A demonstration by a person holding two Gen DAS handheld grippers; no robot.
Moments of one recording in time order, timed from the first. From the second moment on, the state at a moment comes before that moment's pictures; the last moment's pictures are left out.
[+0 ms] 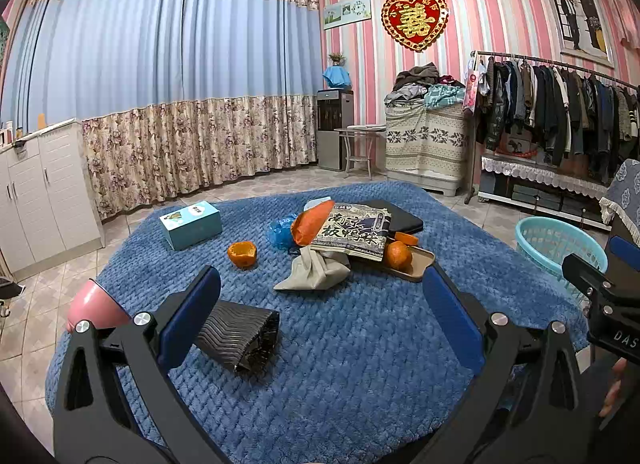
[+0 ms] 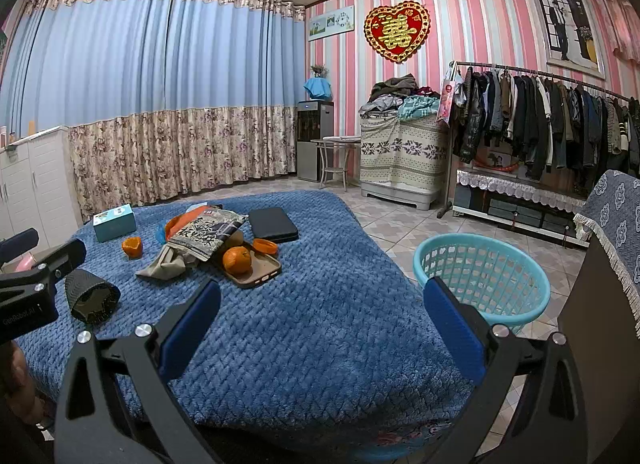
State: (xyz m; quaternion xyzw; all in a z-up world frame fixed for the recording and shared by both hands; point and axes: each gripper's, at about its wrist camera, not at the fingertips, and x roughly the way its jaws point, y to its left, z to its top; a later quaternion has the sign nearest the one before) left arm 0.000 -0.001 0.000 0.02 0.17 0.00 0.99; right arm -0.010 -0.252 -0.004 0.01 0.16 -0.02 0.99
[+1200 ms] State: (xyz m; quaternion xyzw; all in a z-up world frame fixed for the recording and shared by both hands) left arm 0.002 0.001 -0.004 0.02 0.17 0.00 0.99; right arm -0.009 -0.251 -0.004 0.01 0.16 -0.02 0.99
